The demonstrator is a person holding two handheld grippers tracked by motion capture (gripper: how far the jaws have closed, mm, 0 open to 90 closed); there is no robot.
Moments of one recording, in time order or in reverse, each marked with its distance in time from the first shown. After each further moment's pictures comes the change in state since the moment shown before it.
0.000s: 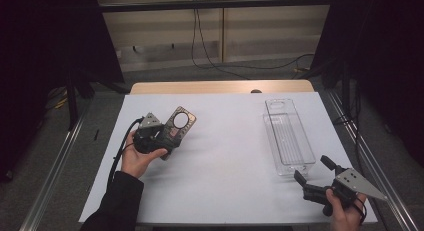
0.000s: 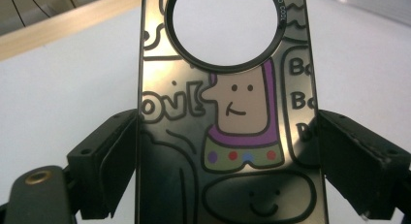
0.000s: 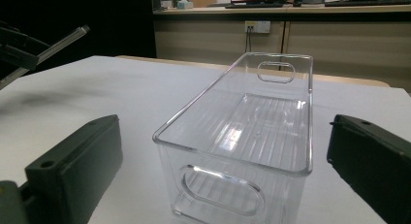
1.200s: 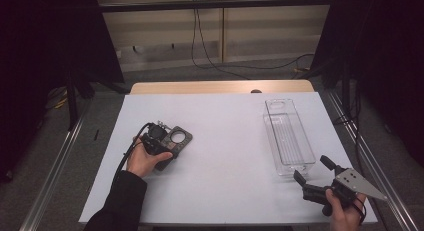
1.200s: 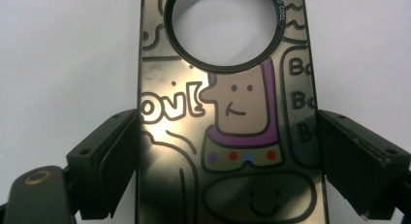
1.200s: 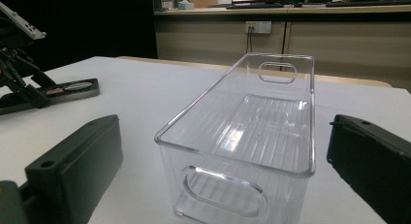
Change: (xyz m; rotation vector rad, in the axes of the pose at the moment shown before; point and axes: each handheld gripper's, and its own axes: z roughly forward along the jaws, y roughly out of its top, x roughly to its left) left arm 0.006 -0.013 0.038 0.484 0.063 -0.091; right arm 0.001 0.000 0.000 -0.003 0.003 0.003
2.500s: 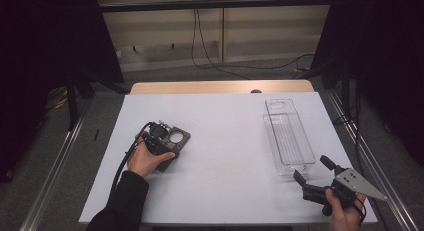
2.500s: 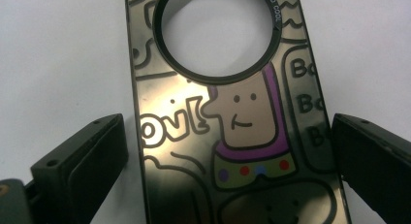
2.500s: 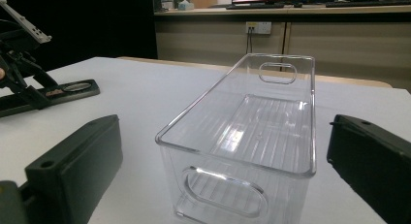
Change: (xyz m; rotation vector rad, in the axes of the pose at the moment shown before) left arm 0.002 0.004 0.007 0.041 0.010 0.013; right arm 0.001 0.000 0.000 -0.002 0.000 0.001
